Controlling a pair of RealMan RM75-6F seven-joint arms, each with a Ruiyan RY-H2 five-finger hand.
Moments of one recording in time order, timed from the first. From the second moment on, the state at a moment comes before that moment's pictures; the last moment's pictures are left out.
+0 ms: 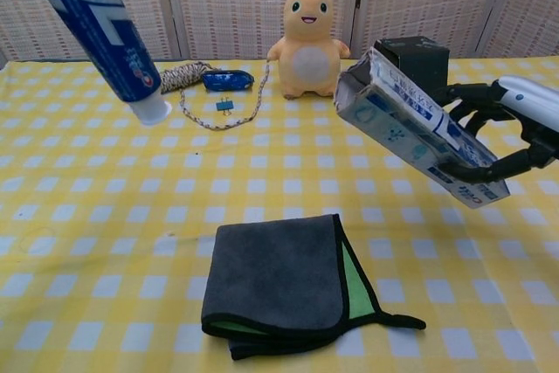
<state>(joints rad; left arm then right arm) -0.49 -0.91 -0.29 -2.28 1.27 1.09 -0.40 0.45 -1.57 0.05 -1.24 -1.62 1.29 0.43</state>
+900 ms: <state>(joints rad) -0.60 -1.01 -0.38 -2.36 1.16 1.13 -0.37 0.50 -1.85 0.07 -1.12 -1.65 1.36 0.64</state>
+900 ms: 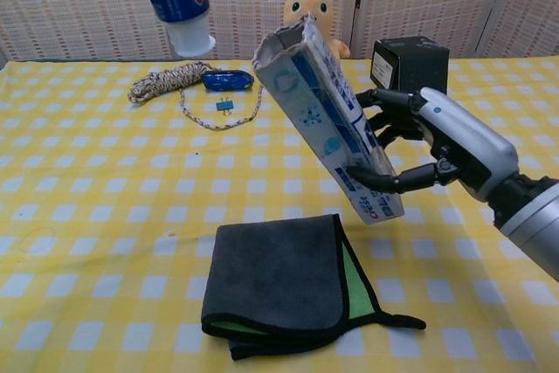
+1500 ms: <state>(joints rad) -0.66 -1.09 -0.41 -2.36 1.10 1.13 -0.34 0.52 -1.89 0.05 -1.15 -1.65 1.36 0.64</state>
